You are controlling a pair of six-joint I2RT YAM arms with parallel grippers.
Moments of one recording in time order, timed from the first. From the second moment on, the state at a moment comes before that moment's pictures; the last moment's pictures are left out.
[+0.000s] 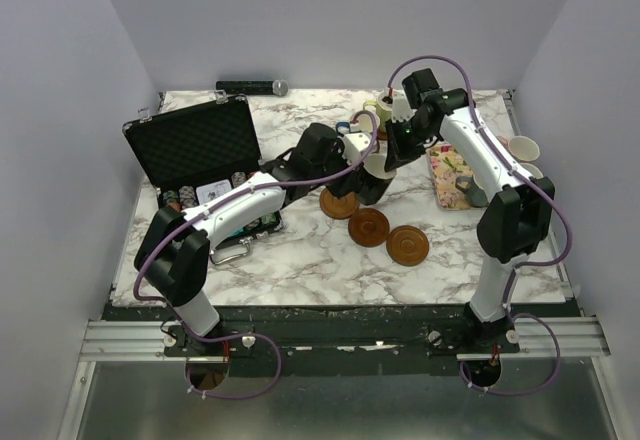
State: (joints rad) left arm -0.71 1.64 1.26 -0.18 0.36 0.12; right arm 0.33 1.90 1.84 -1.09 -0.30 0.07
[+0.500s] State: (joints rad) left arm -0.69 1.57 1.23 -0.11 0.22 -0.04; right arm 0.33 1.87 1.81 -1.01 -0.21 0.18
